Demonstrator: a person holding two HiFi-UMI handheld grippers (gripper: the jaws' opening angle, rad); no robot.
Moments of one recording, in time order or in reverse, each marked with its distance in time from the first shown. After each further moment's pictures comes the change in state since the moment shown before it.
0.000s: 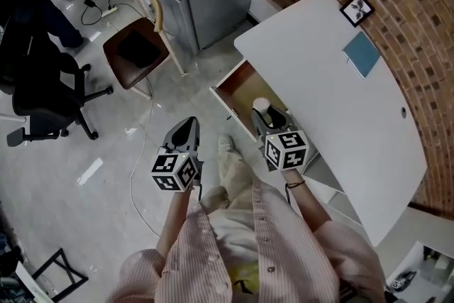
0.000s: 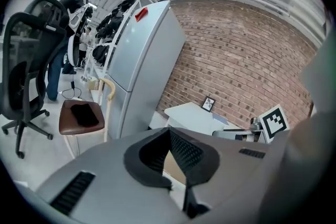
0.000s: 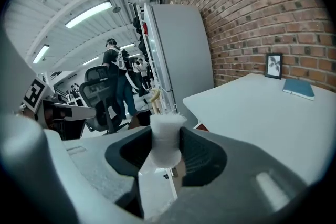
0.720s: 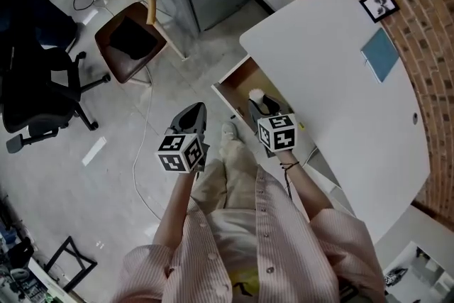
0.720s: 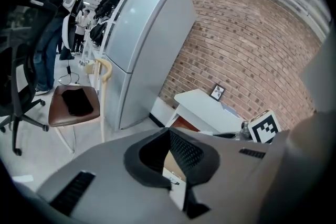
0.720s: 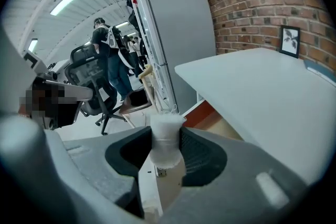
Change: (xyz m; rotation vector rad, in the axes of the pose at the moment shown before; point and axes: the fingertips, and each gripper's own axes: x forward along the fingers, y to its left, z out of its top) left arm 0.106 0.042 -0.015 -0.041 0.175 0.001; right arm 0.115 -0.046 -0.047 0.005 0.241 -0.009
